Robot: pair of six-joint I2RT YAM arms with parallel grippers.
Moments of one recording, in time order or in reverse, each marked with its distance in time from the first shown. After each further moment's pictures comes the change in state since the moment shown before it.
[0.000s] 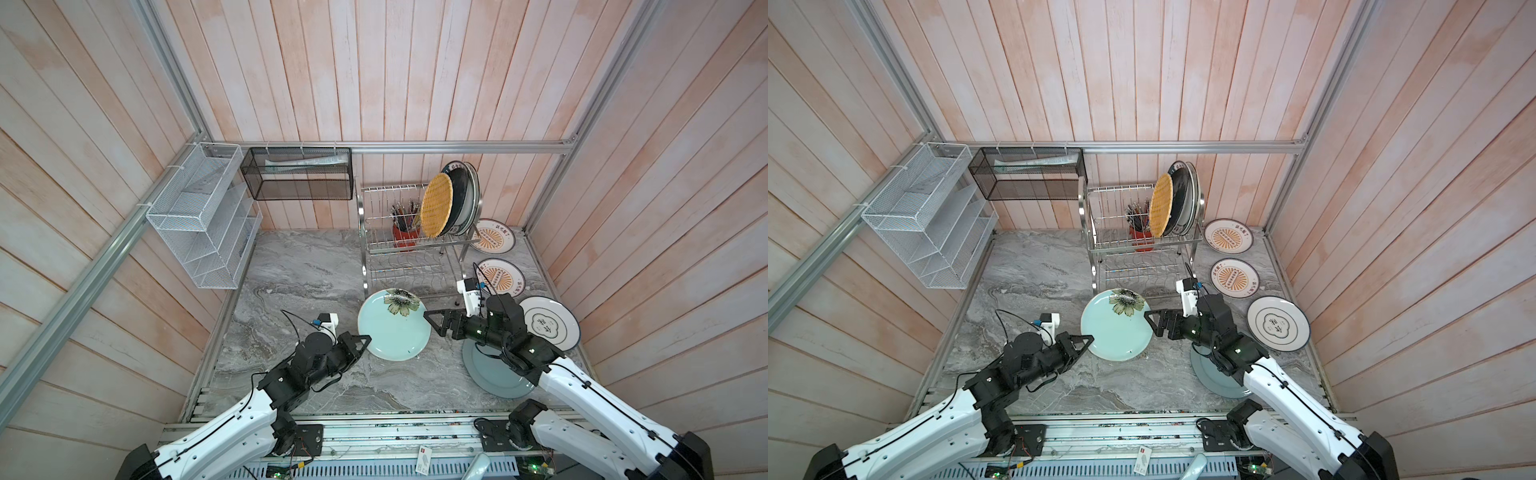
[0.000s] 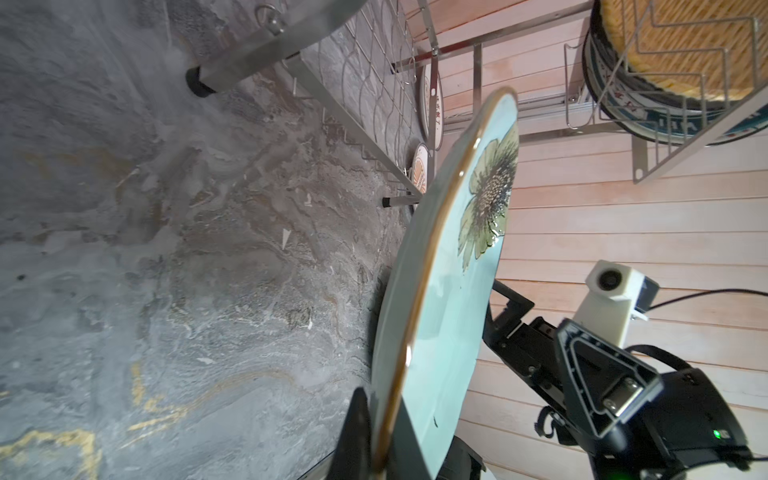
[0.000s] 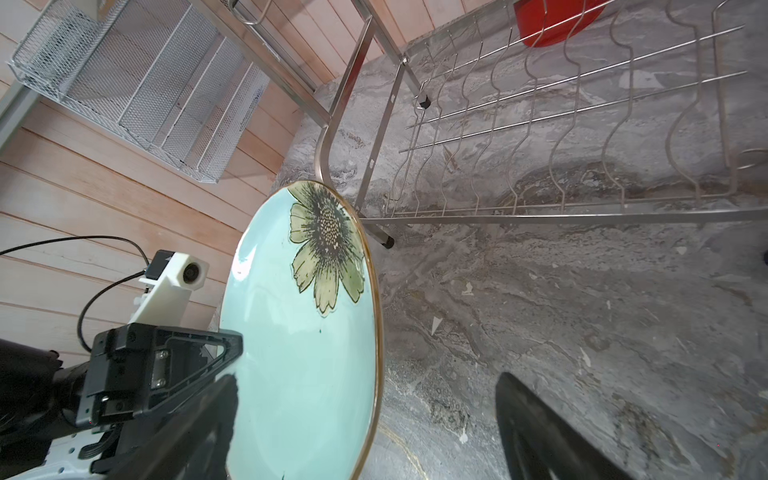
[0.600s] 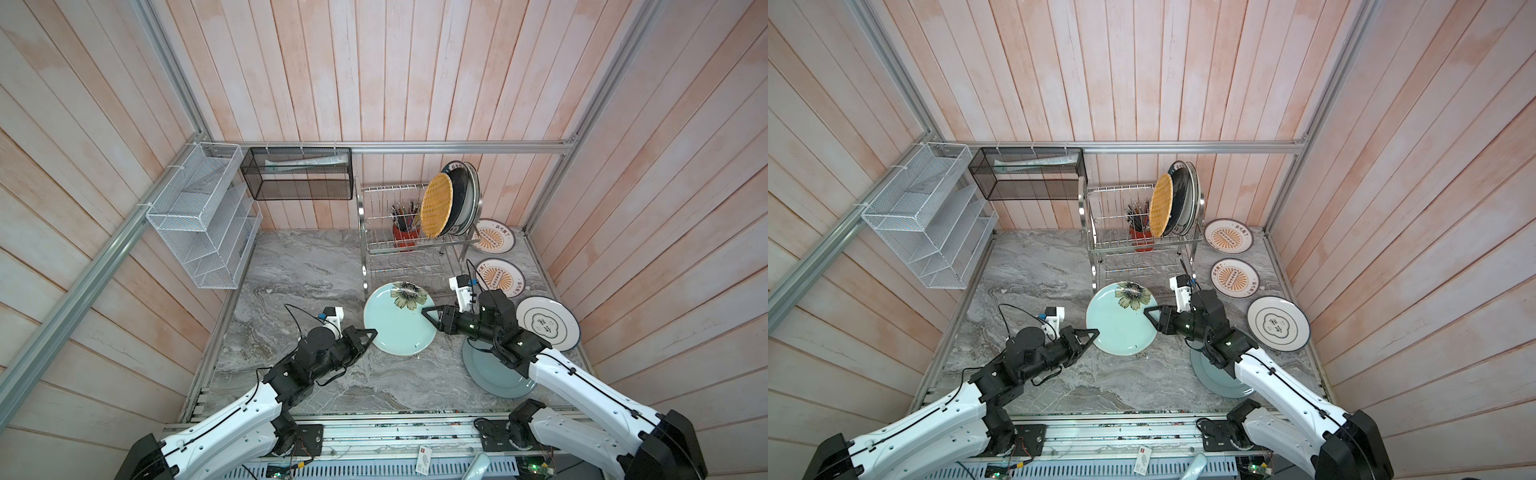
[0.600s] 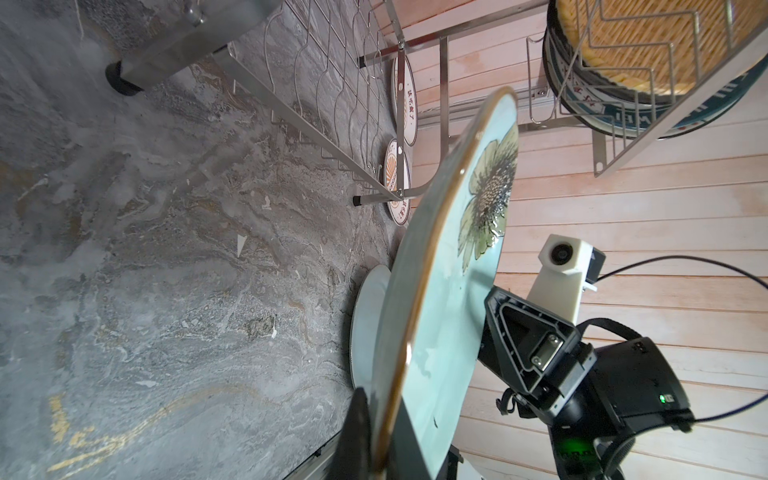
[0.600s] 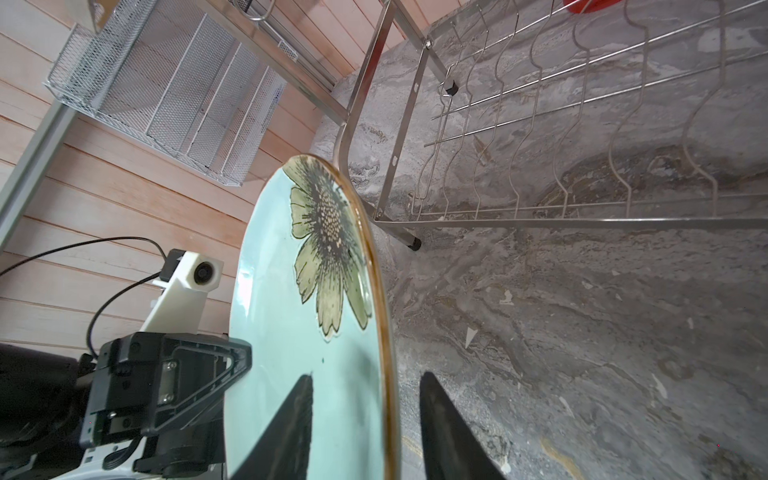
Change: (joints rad) left arm -0.002 0.051 0.027 0.074 0.022 0.000; right arm 0.000 0.082 -0.003 0.125 -0.071 0.074
